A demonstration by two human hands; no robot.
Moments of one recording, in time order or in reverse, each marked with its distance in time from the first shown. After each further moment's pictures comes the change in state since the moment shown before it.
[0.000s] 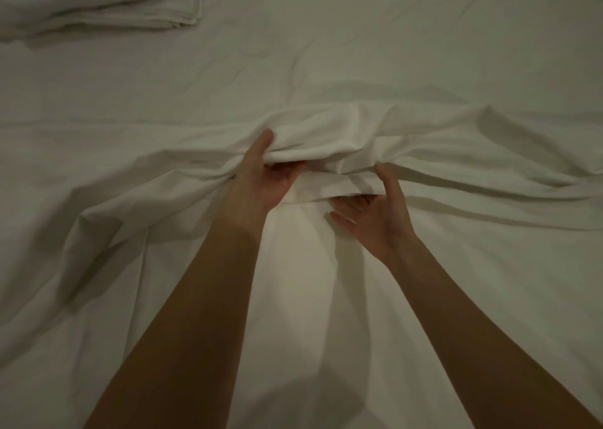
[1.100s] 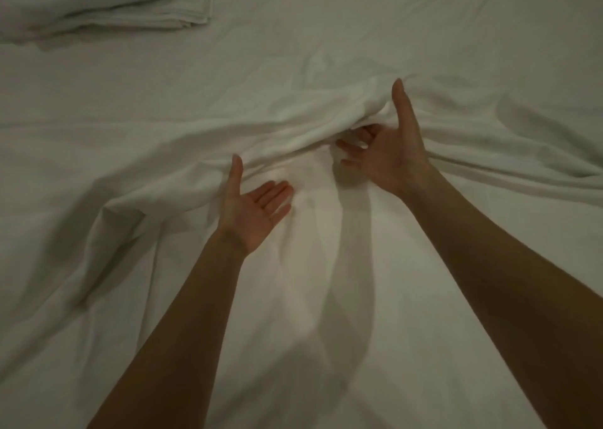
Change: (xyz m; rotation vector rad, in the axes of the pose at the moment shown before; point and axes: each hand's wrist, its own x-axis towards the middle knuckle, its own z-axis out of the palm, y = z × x) left_hand -0.008 0.007 -0.071 0.212 -0.009 -0.039; right_hand 0.043 -0.056 0.043 -0.200 -0.188 -0.104
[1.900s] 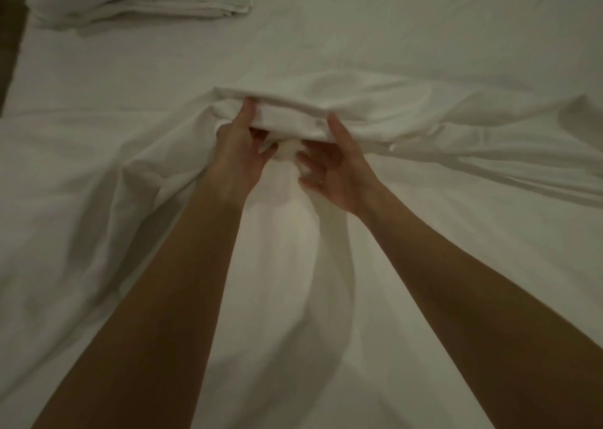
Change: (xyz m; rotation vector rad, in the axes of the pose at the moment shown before) left_hand 0.026 0.089 0.003 0.111 0.089 0.363; right_hand 0.030 0.077 0.088 -0.056 -0.155 0.096
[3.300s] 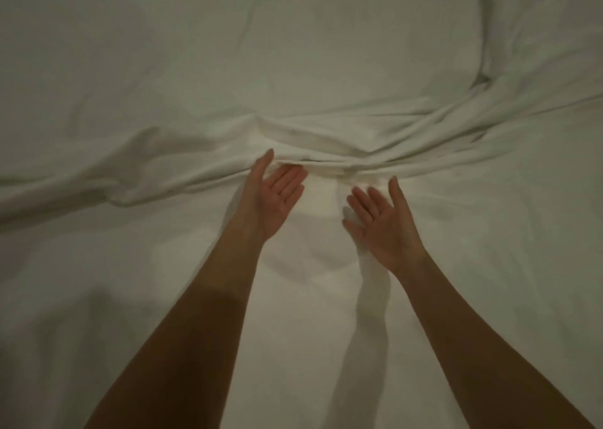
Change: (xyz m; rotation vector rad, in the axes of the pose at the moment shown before) left_hand -0.103 -0.228 0.285 0.042 -0.437 -0.536; right_hand -0.246 -0.068 -0.318 0.422 0.615 -0.316
